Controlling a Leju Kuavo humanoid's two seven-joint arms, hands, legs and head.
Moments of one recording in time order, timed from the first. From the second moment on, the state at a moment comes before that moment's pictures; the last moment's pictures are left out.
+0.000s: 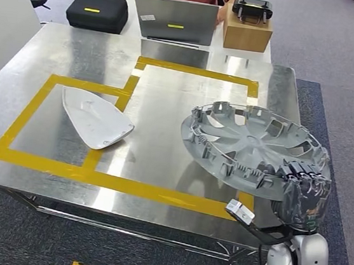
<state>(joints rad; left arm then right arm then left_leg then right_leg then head) -0.03 0.01 -0.72 -0.21 0.61 -0.05 -0.16 0.01 0.19 -0.18 -1.73 1.29 -0.69 -0.51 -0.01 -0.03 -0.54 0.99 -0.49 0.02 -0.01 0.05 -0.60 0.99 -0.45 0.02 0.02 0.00</state>
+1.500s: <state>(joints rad) -0.05 0.03 -0.73 -0.21 0.56 -0.02 -0.10 -0.12 -0.07 0.14 -1.39 1.32 -0.69 -0.21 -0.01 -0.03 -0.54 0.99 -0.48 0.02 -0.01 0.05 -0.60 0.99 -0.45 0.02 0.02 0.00</state>
